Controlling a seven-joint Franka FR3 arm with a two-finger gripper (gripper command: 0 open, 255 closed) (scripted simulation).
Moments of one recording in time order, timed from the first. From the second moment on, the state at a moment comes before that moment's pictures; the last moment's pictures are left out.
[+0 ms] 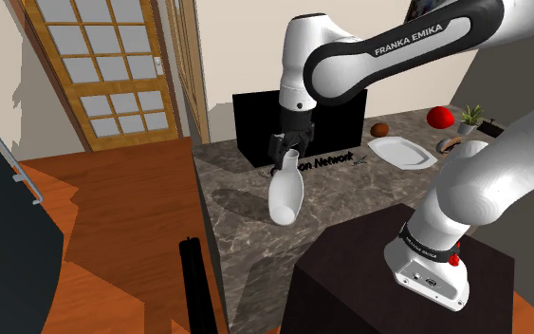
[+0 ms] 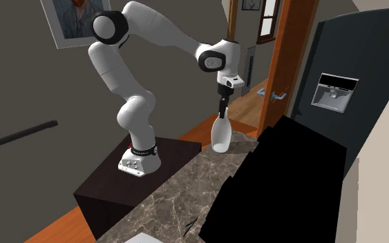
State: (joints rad) arm 0.08 -0.44 0.30 -2.52 0.18 2.08 0.34
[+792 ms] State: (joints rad) arm 0.08 -0.45 0.30 -2.51 0.17 2.06 0.34
